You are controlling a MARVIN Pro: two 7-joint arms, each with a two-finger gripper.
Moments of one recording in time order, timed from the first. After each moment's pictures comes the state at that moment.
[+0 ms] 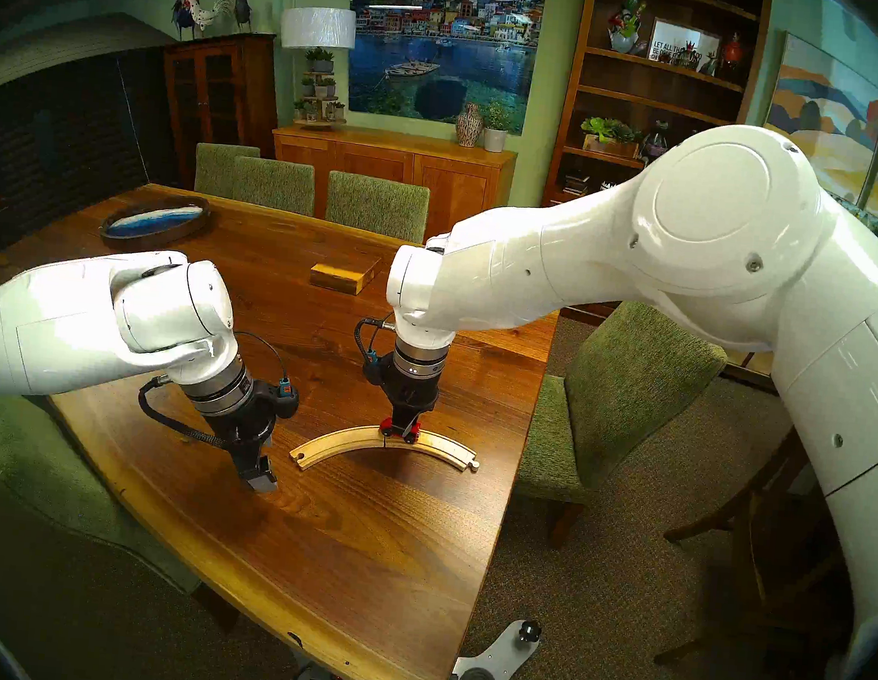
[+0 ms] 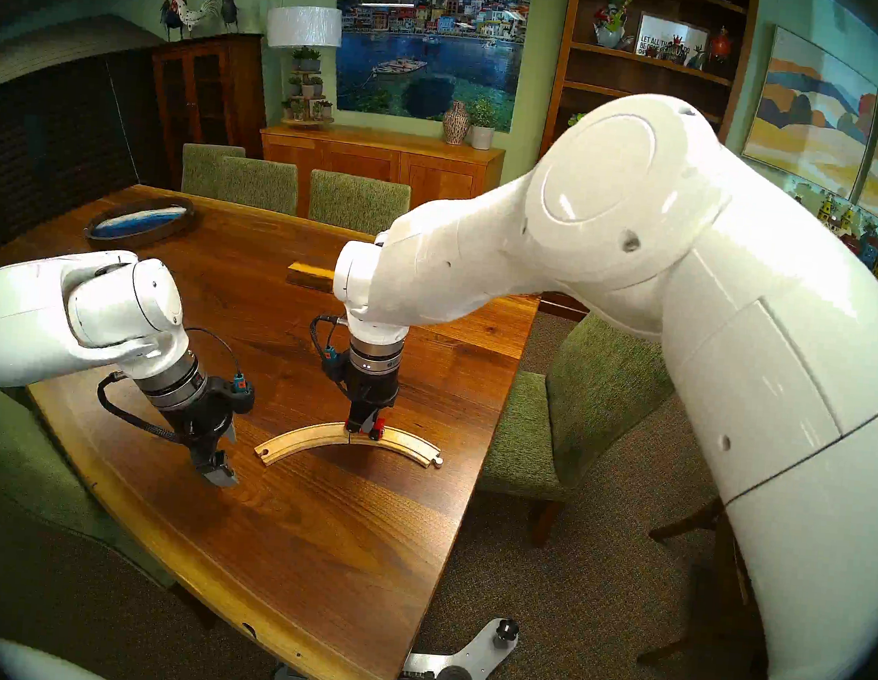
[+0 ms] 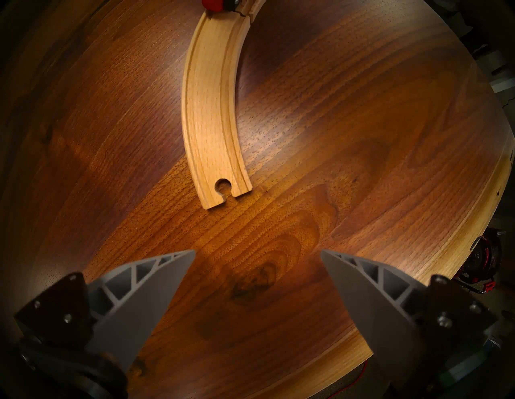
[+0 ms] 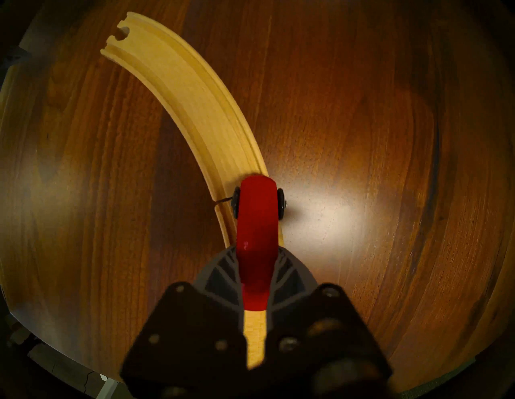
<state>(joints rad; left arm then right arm) 0.20 -0.36 0.08 -1.85 -0.55 0.96 -0.86 0.25 -1.72 -0.97 -1.03 1.60 0.64 0.63</state>
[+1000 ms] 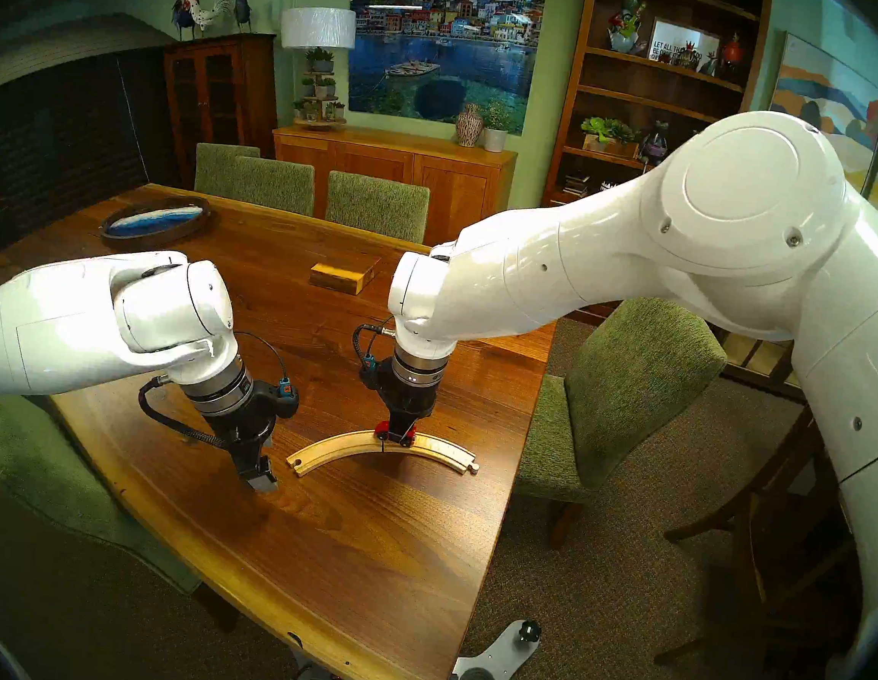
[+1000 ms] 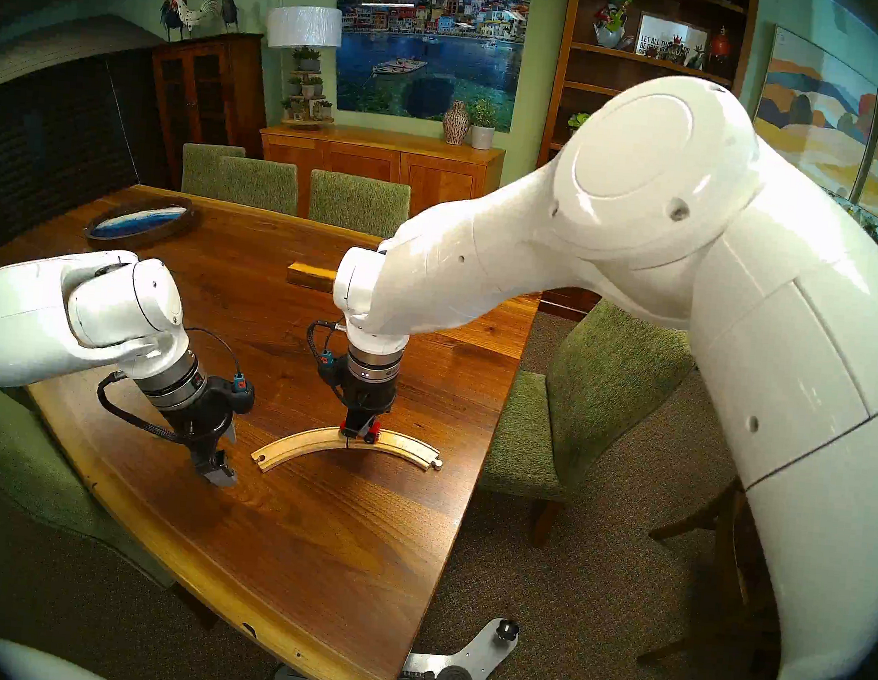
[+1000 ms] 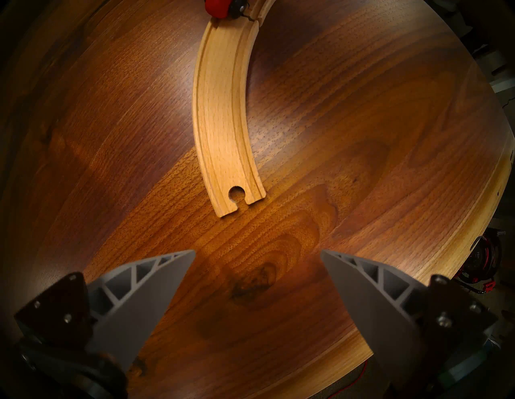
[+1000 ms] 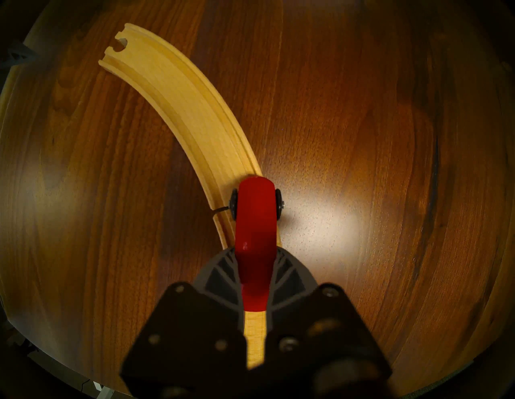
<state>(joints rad) 0.20 -0.36 0.08 -1.85 -0.55 0.96 -0.86 0.28 -1.68 -0.94 -1.15 1.66 0.62 0.51</state>
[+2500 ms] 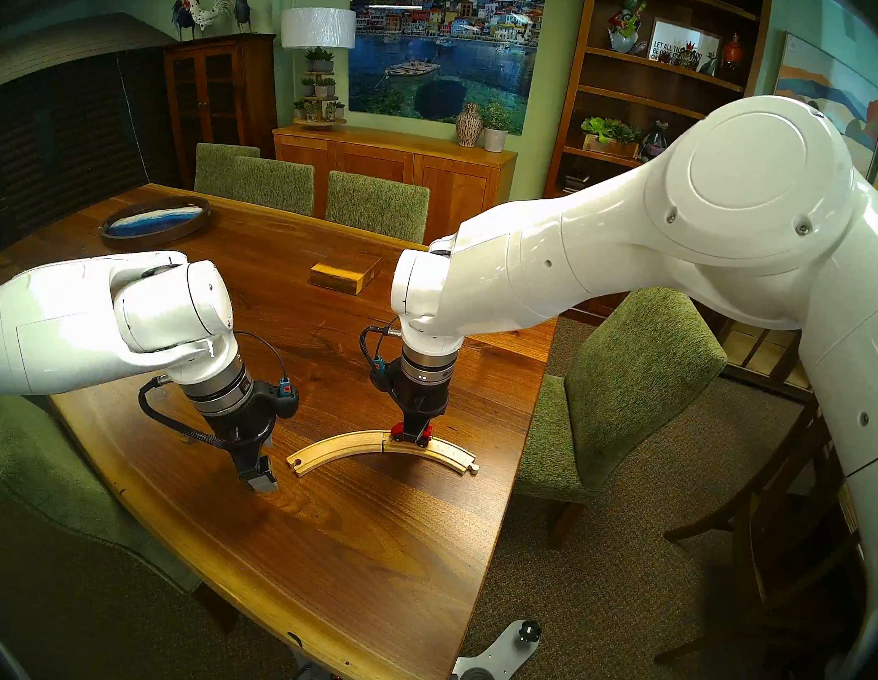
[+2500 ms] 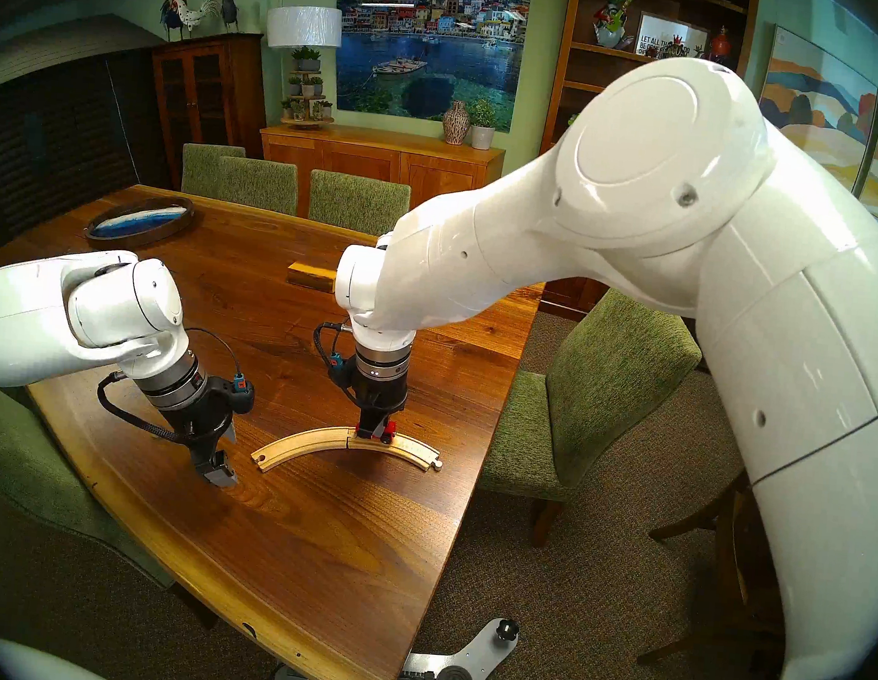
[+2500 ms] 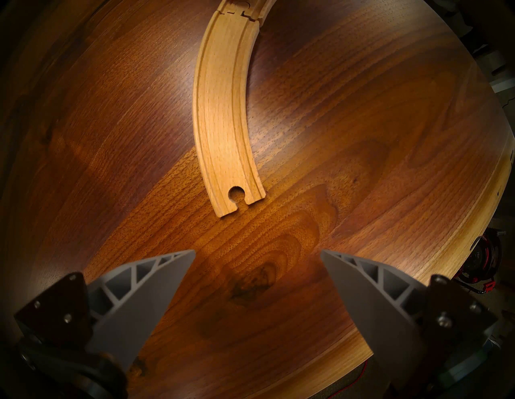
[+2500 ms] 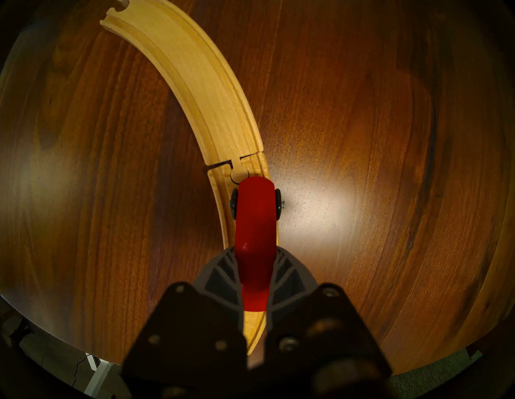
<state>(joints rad) 0.20 -0.36 0.08 -1.85 -0.55 0.96 -0.86 0.31 -1.69 -0.97 -1.16 1.60 0.65 0.56</state>
